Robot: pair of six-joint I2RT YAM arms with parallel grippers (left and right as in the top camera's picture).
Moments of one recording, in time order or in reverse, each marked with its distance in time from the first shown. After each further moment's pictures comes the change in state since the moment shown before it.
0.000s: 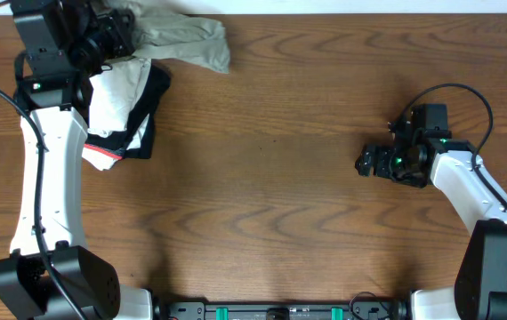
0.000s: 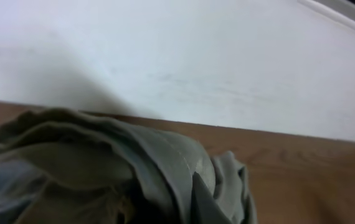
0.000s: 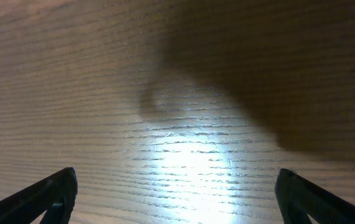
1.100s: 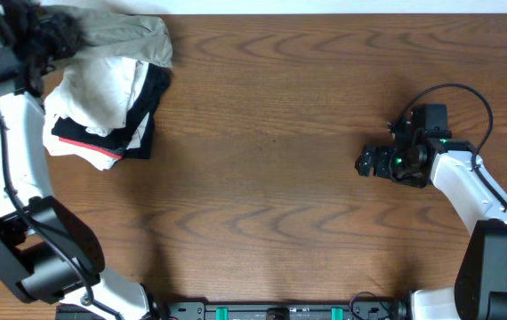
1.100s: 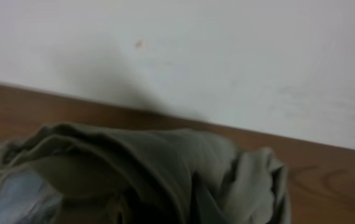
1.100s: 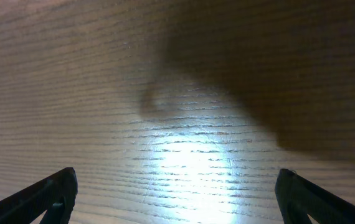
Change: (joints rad) left arm 0.241 0.180 0.088 0.024 -0.031 0.180; right arm 0.000 0.000 0.000 0.000 0.000 0.000
